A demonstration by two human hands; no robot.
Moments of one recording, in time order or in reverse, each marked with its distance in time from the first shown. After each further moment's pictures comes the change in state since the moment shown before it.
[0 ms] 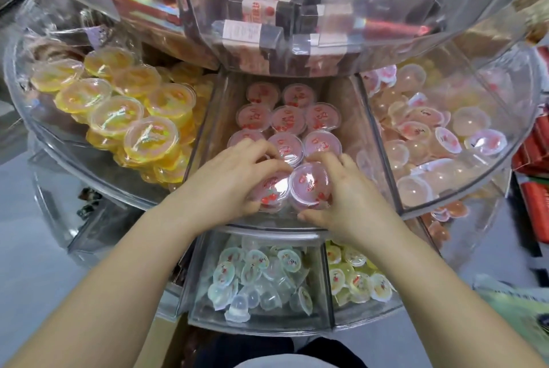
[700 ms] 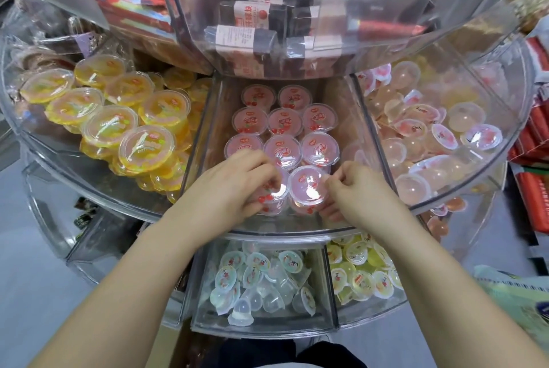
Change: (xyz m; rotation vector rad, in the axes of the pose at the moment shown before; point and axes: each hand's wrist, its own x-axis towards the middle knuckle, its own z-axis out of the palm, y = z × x) left_hand -0.004 0.002 0.004 -0.100 0.094 0.019; right_hand 0.012 0.017 0.002 0.503 -0.039 0.345
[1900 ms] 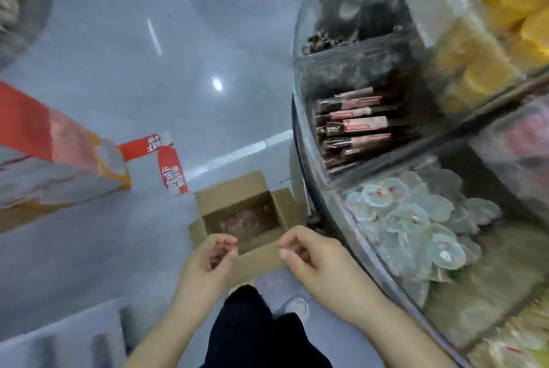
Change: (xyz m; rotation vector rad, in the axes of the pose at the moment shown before) left_hand -0.336 0.120 0.242 -0.895 1.025 -1.627; right_hand -0.138 0.085 0.232 -0.449 -1.112 -0.635
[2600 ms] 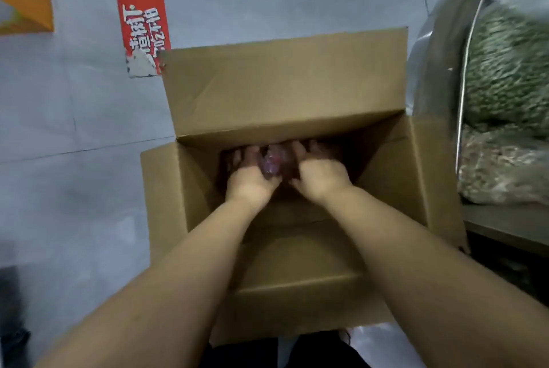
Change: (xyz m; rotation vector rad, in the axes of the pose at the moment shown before) left_hand 0.364 -0.434 0.115 0.443 0.037 -0.338; right_hand 0.422 0.377 0.303 -0.837 -0.259 0.109
